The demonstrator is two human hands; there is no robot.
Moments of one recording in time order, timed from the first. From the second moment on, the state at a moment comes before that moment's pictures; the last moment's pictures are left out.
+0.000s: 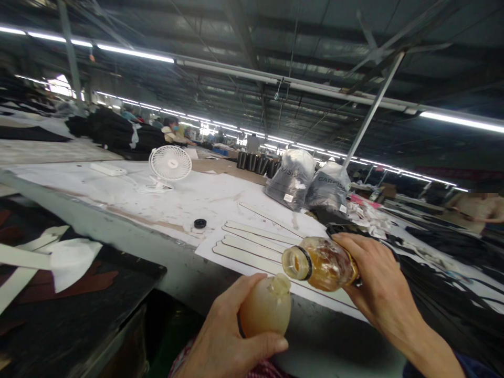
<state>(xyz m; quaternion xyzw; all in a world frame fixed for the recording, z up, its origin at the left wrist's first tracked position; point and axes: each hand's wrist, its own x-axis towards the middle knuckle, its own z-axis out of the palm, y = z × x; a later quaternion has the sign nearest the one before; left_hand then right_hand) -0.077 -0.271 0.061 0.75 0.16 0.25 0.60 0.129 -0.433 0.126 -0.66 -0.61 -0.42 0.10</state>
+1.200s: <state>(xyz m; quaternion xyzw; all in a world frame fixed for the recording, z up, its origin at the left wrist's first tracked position) -0.073 -0.268 0.054 0.72 0.15 0.24 0.63 0.128 -0.433 0.134 -0.67 -0.60 -0.44 0.08</state>
